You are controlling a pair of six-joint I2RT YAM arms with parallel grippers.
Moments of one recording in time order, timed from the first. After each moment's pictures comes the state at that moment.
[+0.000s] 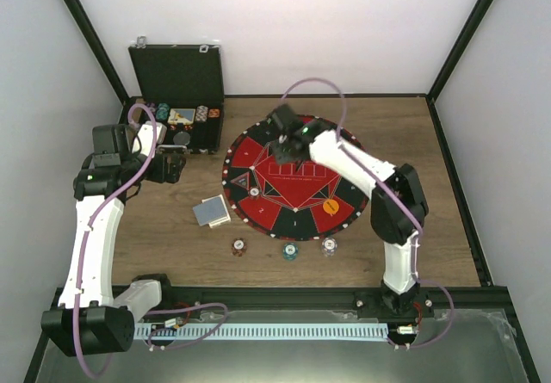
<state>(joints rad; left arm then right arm) 0.08 1.06 1.16 -0.88 0.32 0.21 0.75 1.91 1.64 -0.79 0.20 0.30</state>
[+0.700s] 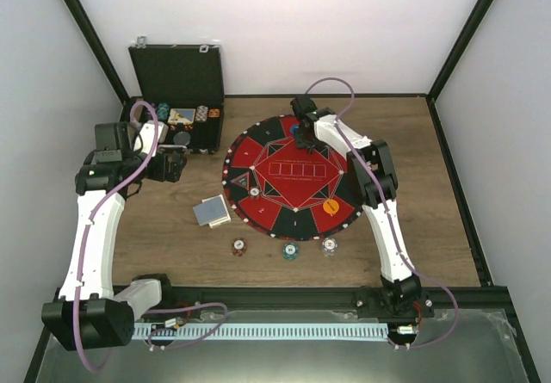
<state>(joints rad) 0.08 1.09 1.18 -0.89 0.32 0.22 0.42 2.42 2.04 -0.77 0.22 0.24</state>
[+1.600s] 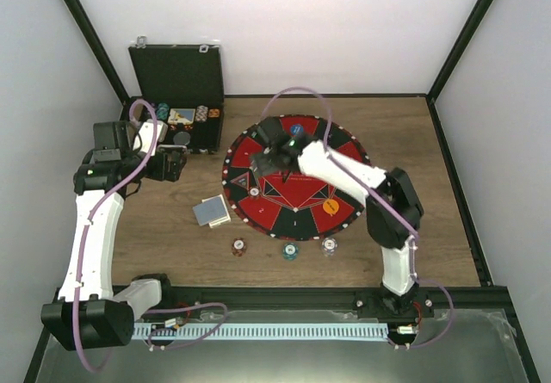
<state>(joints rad) 0.08 1.10 1.20 -0.90 0.32 0.22 0.71 2.00 1.71 -0.73 0.21 0.29</state>
